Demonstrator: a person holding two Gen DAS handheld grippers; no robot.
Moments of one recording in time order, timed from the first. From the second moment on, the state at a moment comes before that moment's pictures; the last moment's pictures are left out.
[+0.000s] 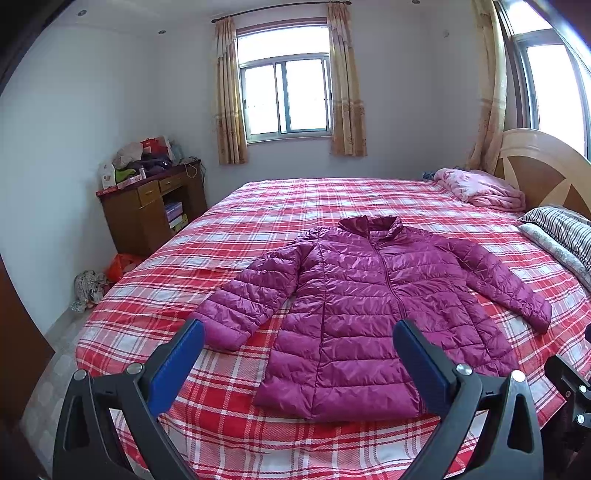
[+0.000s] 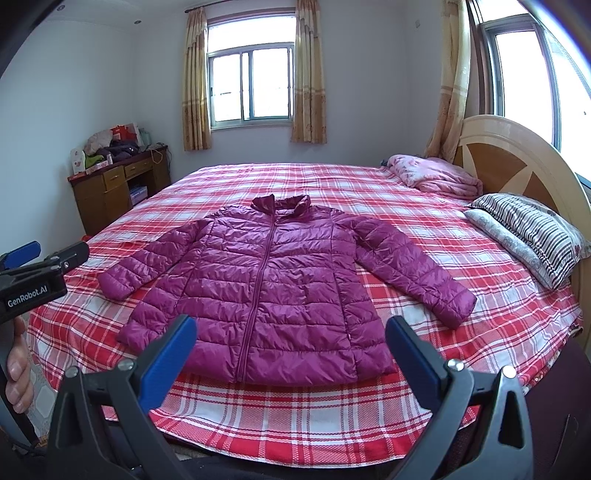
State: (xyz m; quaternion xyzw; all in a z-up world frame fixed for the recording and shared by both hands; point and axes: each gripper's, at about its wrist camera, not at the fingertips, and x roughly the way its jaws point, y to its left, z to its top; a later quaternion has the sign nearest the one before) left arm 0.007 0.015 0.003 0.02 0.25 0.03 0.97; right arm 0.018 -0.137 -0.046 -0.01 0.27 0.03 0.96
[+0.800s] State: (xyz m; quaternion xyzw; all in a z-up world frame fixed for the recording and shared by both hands) left arm 0.010 0.020 0.004 0.02 0.24 0.03 0.97; right arm 0.020 -0.135 -0.051 -0.01 0.28 0.03 0.96
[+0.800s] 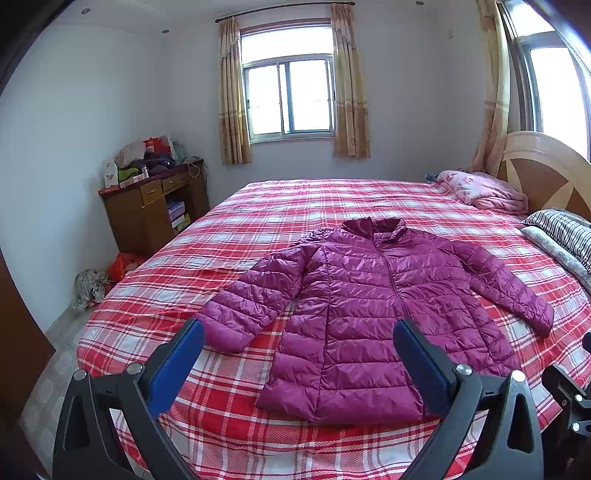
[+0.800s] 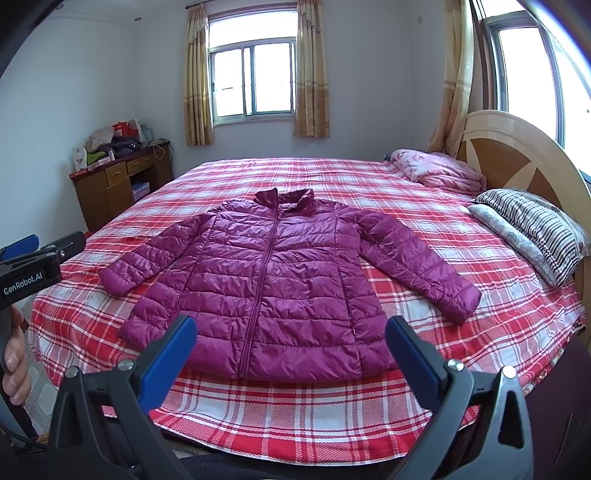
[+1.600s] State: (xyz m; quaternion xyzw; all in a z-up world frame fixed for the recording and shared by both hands) left arm 0.014 0.022 -0.004 0.03 0.25 0.04 0.97; right arm 0.019 -0.134 -0.053 -0.01 0.28 0.03 0.96
